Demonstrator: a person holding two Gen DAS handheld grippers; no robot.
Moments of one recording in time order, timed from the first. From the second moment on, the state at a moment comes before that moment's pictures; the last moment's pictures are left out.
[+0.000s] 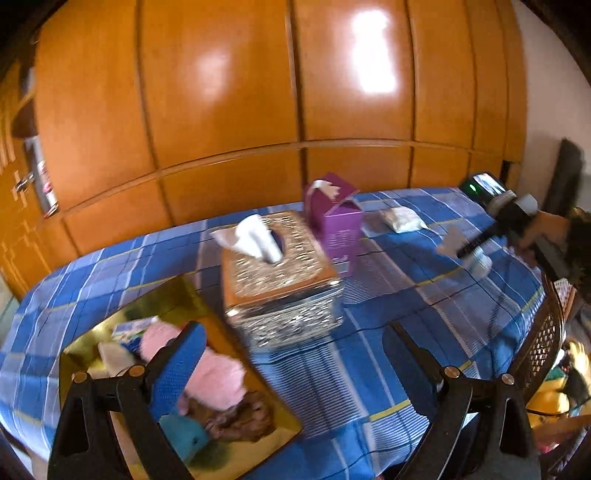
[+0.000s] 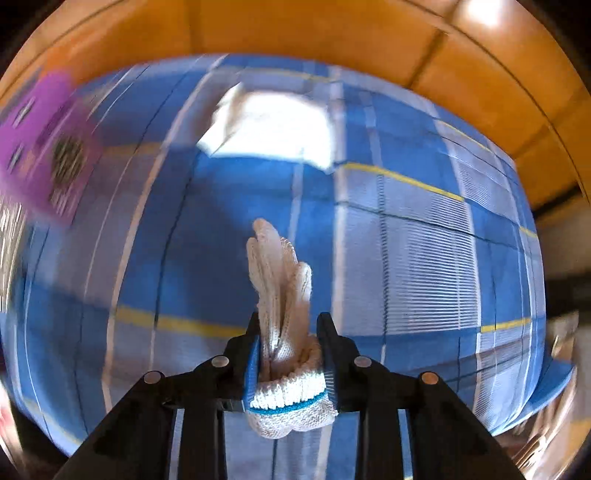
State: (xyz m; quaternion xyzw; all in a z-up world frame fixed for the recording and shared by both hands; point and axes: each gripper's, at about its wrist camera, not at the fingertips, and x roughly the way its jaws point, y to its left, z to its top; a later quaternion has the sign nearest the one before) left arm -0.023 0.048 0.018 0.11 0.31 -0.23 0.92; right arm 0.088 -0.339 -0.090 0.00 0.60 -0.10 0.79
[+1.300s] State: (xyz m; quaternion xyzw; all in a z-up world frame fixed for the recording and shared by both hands) left arm 0.004 -0.108 -0.016 0.23 0.35 -0.31 0.86; right arm 0.059 -0.450 -0.112 0.25 0.54 -0.24 0.76
